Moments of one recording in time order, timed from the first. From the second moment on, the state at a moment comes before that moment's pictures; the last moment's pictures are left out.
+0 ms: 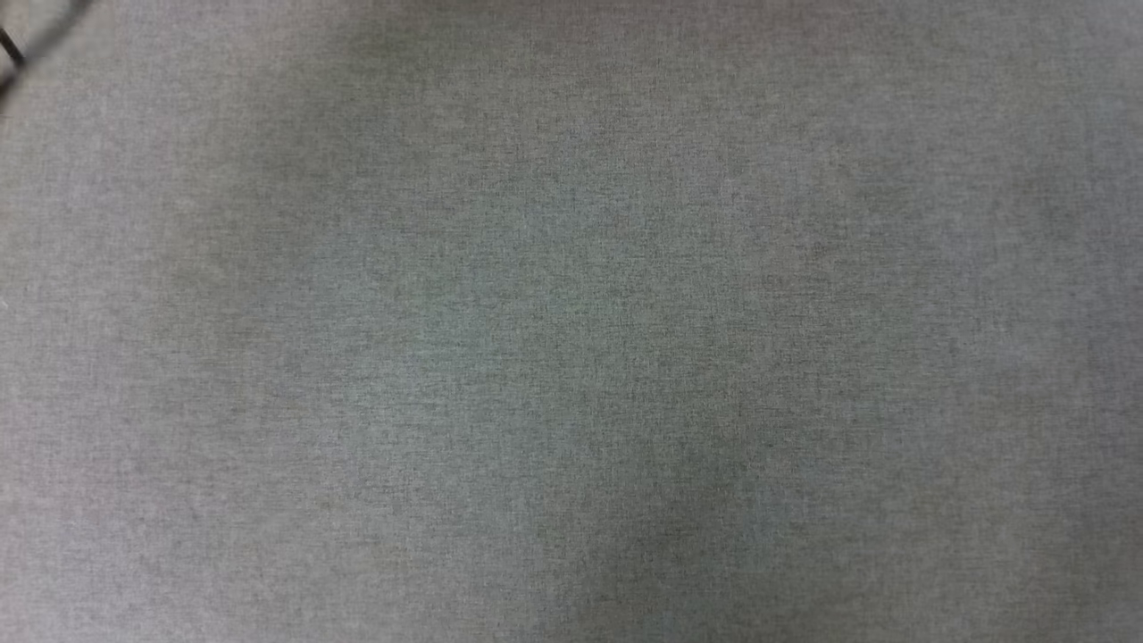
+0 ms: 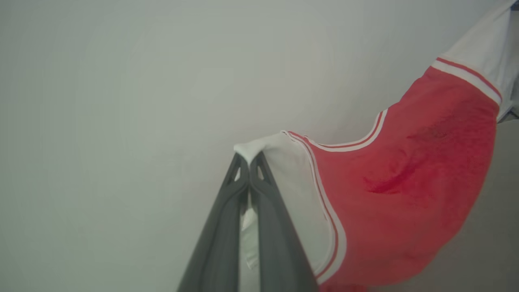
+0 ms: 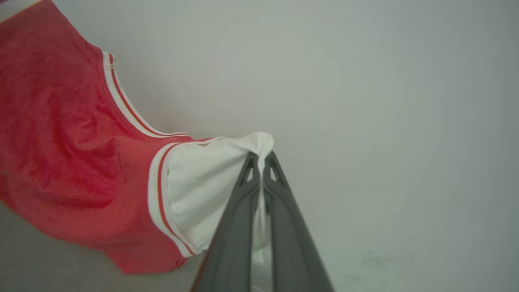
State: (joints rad) left arm -1.77 0.50 -1.05 0.77 -0.82 -0.12 -0.07; right arm -1.60 -0.51 0.61 0.66 0.36 0.13 0.24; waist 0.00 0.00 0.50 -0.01
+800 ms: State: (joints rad) left arm -0.77 0.73 -1.15 0.47 -1.05 0.02 -0.23; right arm -0.79 -0.62 0.88 0.53 0.64 0.13 0.03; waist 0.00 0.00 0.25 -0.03
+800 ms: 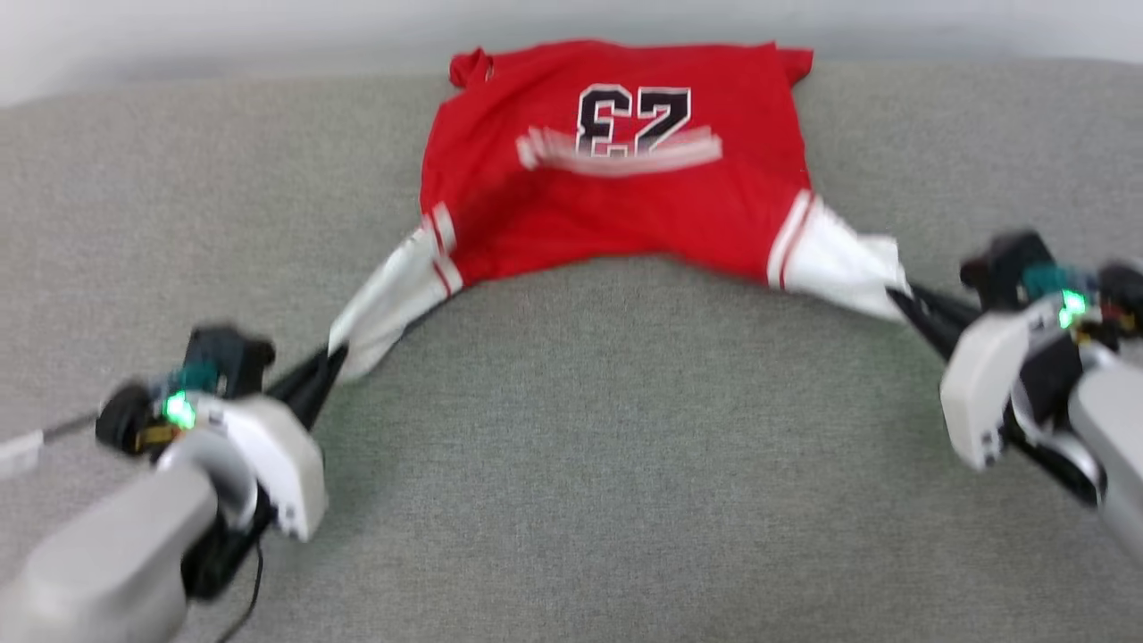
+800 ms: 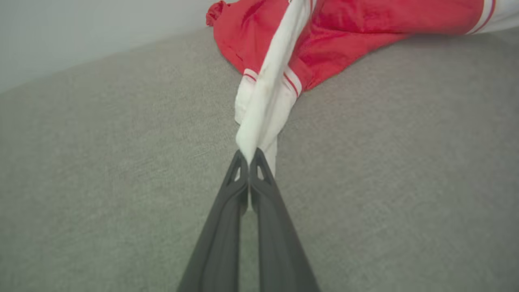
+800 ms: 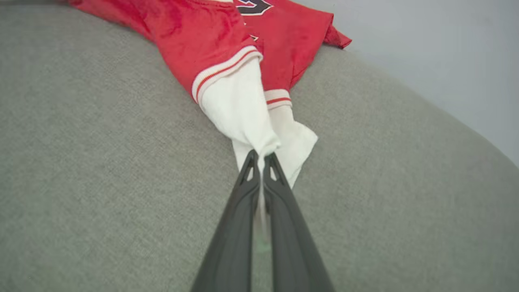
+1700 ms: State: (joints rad) left arm -0.21 0.97 -1.20 0.00 -1.21 0.34 -0.26; right arm 0.21 -0.69 0.30 0.06 0.56 0.13 0.26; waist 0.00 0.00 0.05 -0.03
